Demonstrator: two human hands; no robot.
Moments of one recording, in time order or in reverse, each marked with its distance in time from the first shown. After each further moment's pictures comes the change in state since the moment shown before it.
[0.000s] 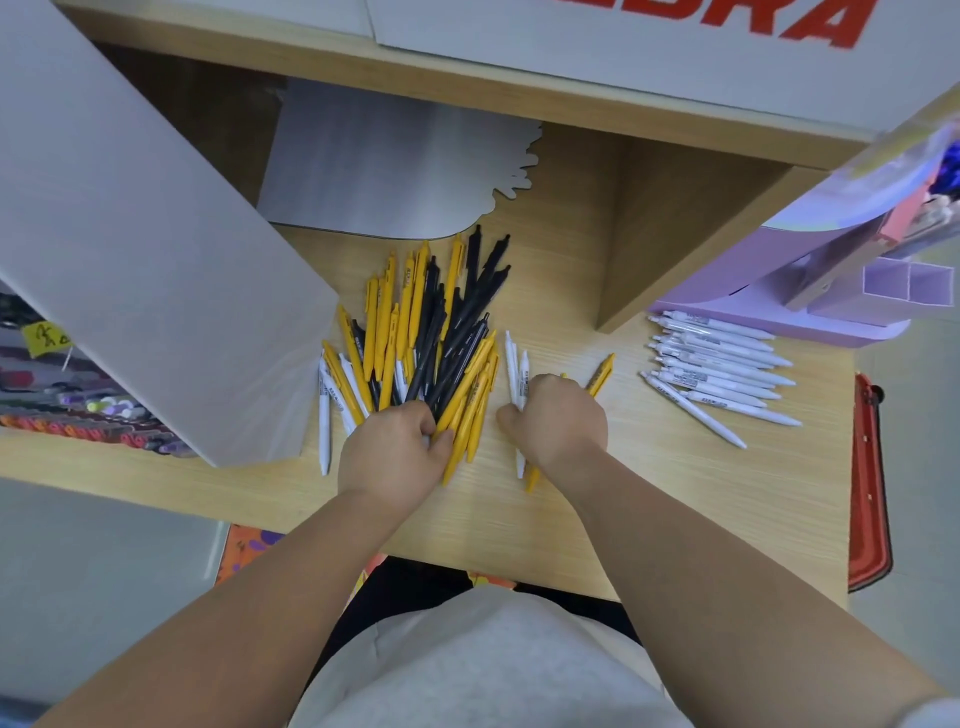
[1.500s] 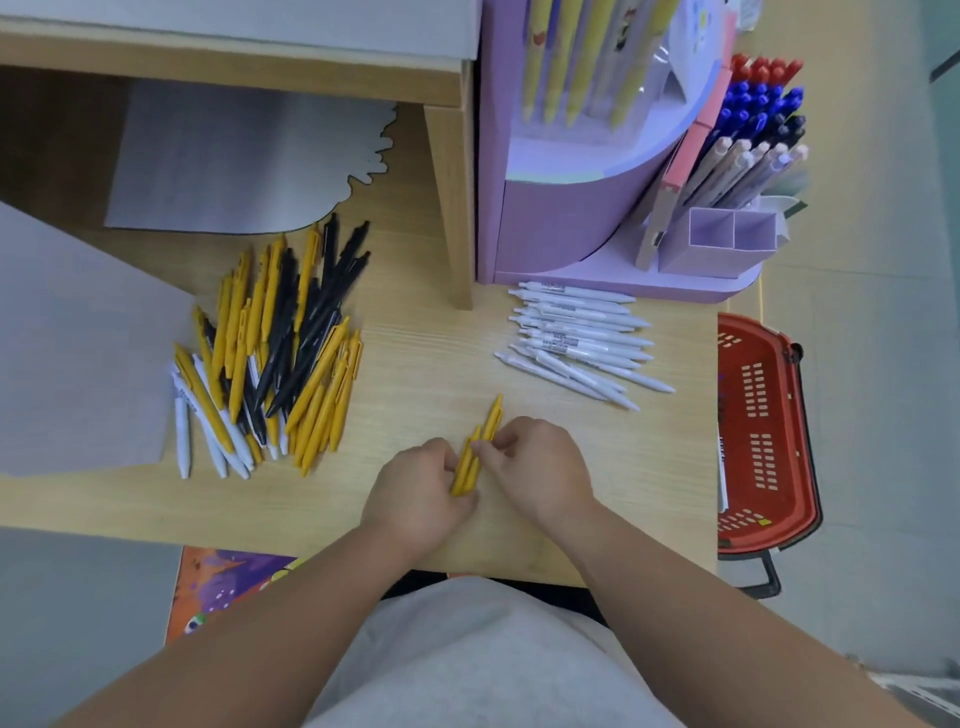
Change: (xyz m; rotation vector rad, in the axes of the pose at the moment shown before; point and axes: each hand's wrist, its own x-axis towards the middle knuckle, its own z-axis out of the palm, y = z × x) left_hand -0.047 0.118 0.106 -0.056 -0.298 0.010; right_hand -0.045 0.152 -0.002 0.336 0.001 0.000
